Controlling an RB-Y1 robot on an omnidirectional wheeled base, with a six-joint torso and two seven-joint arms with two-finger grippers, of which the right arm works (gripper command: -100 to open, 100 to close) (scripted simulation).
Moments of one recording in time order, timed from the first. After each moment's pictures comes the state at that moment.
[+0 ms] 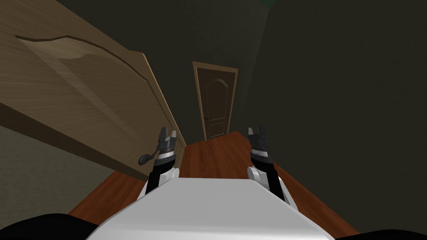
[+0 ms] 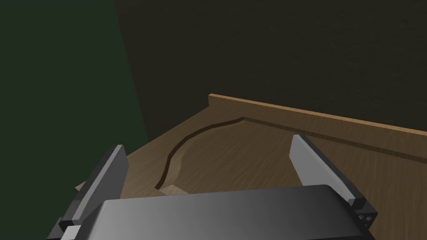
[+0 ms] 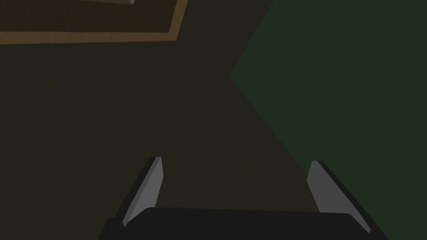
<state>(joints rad) 0.49 0.01 -0.01 -2.29 -0.01 -0.47 0.04</state>
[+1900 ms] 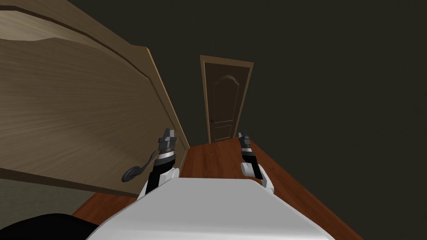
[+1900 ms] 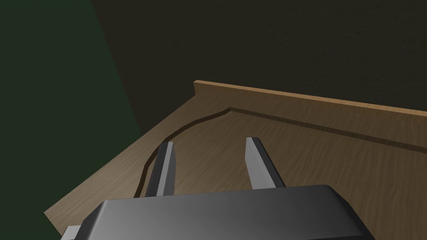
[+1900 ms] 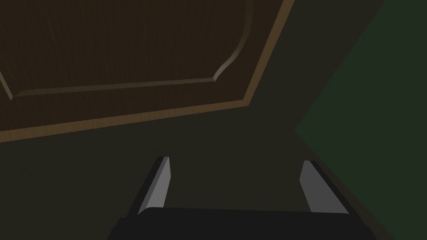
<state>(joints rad) 0.28 -0.08 0.00 -1.83 -0.02 -0.54 0.00</state>
